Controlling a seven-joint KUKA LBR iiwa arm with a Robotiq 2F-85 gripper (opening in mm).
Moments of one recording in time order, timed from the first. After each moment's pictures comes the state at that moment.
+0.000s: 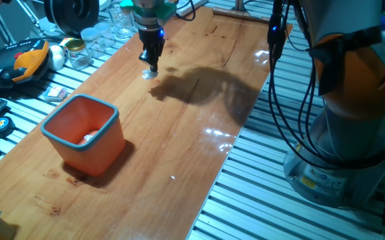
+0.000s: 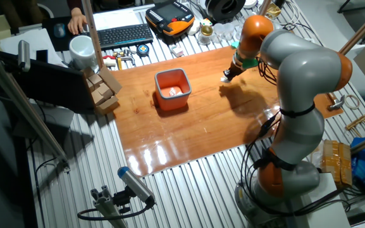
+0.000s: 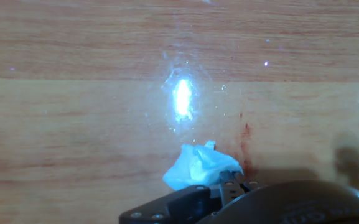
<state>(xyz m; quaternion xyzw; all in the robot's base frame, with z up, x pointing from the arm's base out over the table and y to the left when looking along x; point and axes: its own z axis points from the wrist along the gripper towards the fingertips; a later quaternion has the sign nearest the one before) 0.590 -0.094 0.110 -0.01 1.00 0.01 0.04</state>
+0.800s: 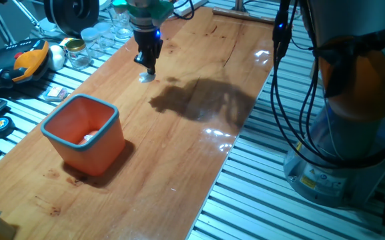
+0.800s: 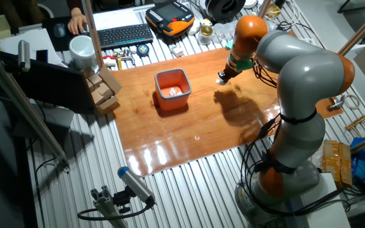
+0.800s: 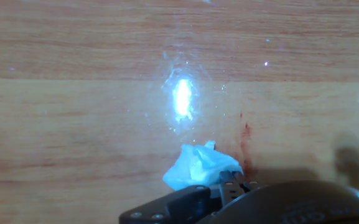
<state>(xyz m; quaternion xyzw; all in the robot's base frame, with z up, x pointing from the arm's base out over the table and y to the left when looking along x) 0.567 -0.047 0.133 0.01 1.00 0.01 0.03</state>
